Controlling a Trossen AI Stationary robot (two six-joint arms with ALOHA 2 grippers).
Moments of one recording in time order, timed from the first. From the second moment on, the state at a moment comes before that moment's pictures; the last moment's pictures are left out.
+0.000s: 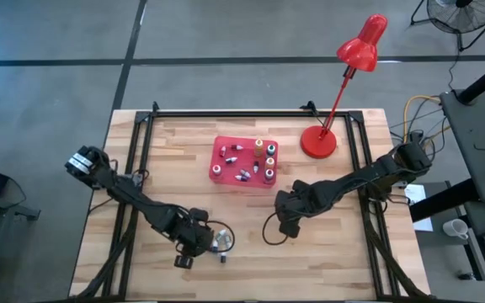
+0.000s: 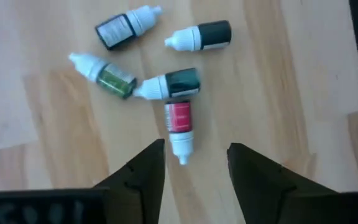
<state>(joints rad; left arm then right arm) -0.56 1.57 1.01 -0.59 0.02 -0.35 0.31 1.64 1.03 -0.67 0.18 0.69</state>
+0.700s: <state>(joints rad) -0.59 1.65 0.96 -0.50 -0.04 -0.52 0.31 1.64 1.03 -0.67 0.18 0.70</state>
